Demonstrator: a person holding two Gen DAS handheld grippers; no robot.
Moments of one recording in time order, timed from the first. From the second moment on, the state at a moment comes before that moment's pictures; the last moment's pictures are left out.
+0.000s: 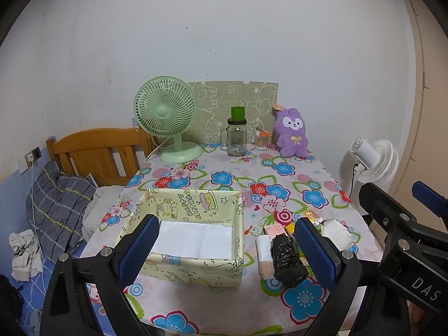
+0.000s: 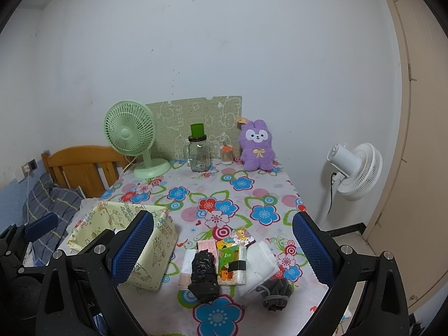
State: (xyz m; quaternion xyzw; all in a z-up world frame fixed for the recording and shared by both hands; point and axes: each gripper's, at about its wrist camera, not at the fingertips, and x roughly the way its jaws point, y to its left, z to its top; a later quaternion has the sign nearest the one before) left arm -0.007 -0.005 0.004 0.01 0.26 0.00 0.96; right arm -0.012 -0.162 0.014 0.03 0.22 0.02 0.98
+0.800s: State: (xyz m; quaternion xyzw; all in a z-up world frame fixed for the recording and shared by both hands) left arm -0.005 -0.003 0.004 0.00 0.26 0.00 0.96; right arm -0.010 -0.162 0.011 0.04 0.22 0.02 0.97
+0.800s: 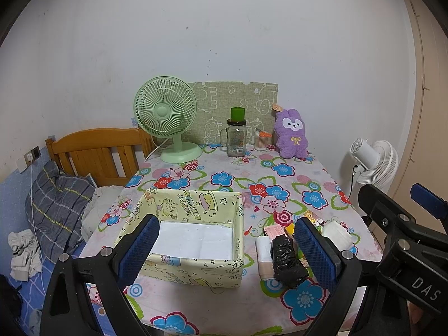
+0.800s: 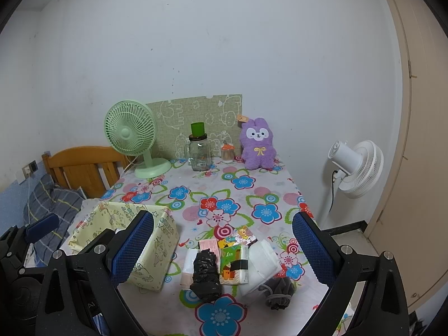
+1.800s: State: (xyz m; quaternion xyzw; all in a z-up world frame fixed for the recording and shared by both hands) left arm 0.008 -0.024 -0.001 0.01 0.26 -0.01 0.97; right arm 0.000 -0.173 0.013 0.04 0.22 0.01 0.97
